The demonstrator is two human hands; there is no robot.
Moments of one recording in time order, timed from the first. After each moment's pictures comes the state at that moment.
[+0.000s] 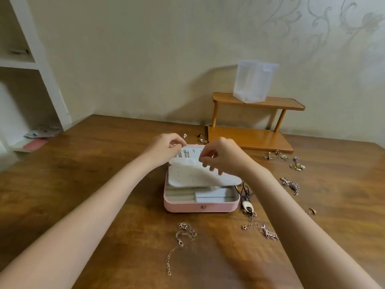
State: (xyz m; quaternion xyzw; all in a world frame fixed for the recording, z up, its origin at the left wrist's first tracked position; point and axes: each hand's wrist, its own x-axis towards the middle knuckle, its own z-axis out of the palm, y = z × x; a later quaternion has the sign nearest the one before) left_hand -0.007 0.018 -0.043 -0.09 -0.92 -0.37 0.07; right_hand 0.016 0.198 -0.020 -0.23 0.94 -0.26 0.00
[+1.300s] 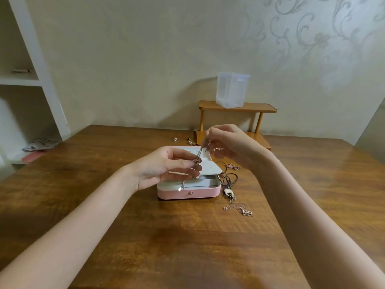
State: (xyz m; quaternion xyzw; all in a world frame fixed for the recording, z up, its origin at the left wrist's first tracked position) left_hand 0.102 0.047 -0.006 -0.11 -0.68 -0.69 -0.21; right_hand 0.080 0.234 0.024 -0.16 0.77 -0.61 0.08
